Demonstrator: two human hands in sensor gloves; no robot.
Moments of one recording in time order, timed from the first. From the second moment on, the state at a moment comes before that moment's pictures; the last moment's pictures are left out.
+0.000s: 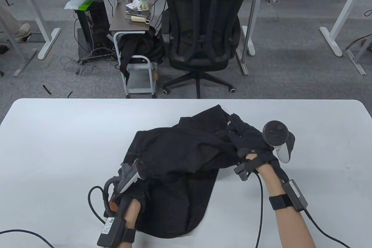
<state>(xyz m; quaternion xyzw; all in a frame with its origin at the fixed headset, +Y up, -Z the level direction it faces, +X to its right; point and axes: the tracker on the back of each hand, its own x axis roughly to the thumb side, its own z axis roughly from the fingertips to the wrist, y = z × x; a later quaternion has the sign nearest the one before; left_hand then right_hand) -0.218 -0.787 -0.391 -0.22 0.15 0.02 0.96 0.193 -0.658 -0.448 0.12 -0.02 0.89 0.43</state>
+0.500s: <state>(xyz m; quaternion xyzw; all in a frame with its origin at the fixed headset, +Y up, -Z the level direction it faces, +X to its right) -0.219 -0.772 -0.391 -0.11 0.07 0.15 0.98 0.242 -0.773 -0.454 0.04 0.31 0.89 0.34</state>
